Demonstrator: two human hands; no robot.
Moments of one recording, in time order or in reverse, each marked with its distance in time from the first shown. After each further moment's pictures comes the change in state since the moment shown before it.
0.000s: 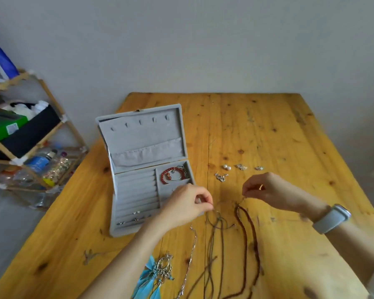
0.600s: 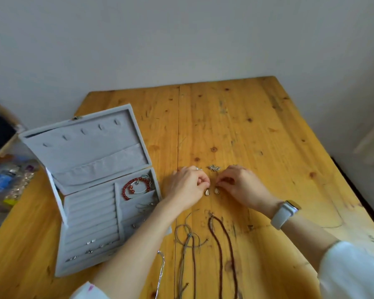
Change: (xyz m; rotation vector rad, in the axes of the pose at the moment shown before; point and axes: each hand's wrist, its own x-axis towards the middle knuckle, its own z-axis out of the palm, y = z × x) left_hand 0.112 0.012 0.050 0.247 0.104 0.030; right_hand 0.038 0.061 0.024 -0.064 0.289 0.040
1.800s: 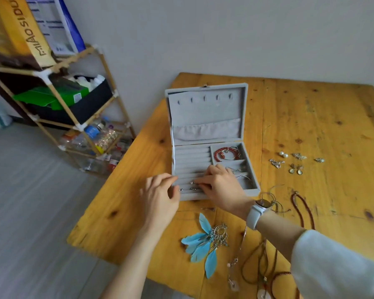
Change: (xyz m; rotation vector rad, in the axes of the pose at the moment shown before) left_hand -0.218 -0.153 -0.056 0.053 0.604 -0.456; right_hand -0.014 -0.208 0.122 -0.098 -0.058 -0.389
